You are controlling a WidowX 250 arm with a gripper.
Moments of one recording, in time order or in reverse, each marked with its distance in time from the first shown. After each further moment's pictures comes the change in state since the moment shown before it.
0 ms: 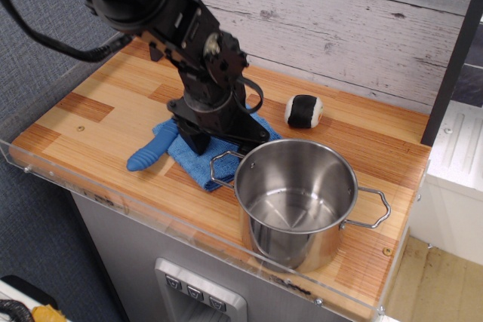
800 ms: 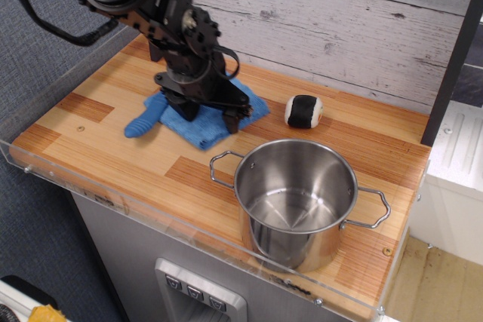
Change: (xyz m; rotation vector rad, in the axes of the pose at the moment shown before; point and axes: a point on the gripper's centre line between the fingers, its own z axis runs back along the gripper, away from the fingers) arm 0.018 0.061 -0.021 0.056 -0.026 0.104
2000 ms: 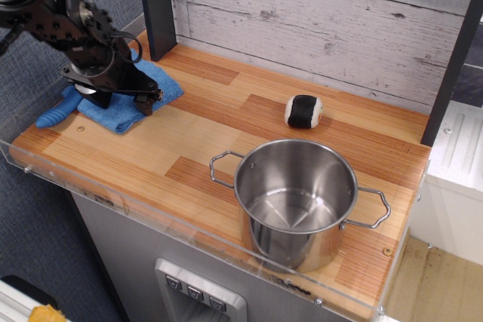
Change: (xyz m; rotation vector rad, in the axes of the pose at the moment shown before) arm -0.019 0.086 0.001 0.076 -0.034 0.106
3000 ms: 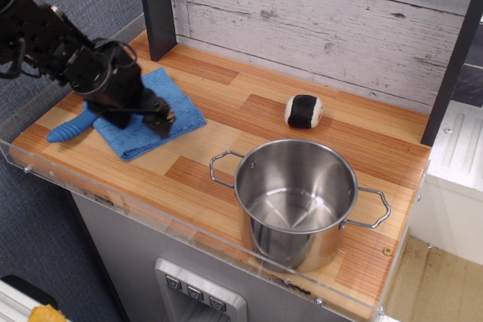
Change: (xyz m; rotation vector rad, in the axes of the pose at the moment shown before) arm -0.002 -0.044 0.031 -0.241 -0.092 -0.120
